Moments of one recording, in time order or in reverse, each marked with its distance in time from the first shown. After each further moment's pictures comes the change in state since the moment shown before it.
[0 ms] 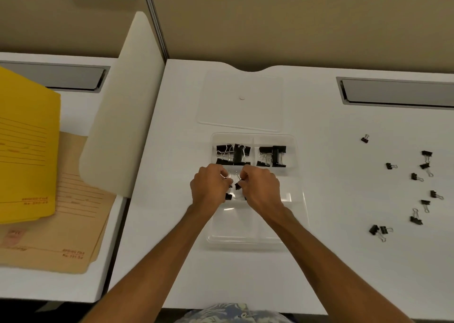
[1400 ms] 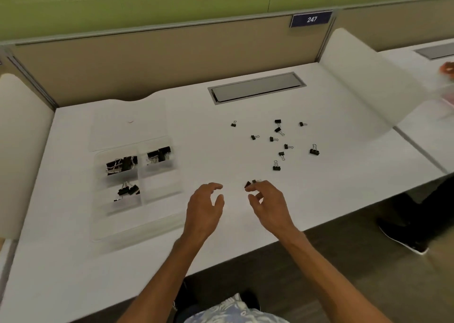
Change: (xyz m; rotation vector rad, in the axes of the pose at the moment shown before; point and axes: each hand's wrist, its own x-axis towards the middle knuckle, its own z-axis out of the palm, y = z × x) left_hand -0.224 0.151 0.149 -0.255 -0.128 0.496; right_hand -0.234 0.271 -0.106 0.407 0.392 0.139
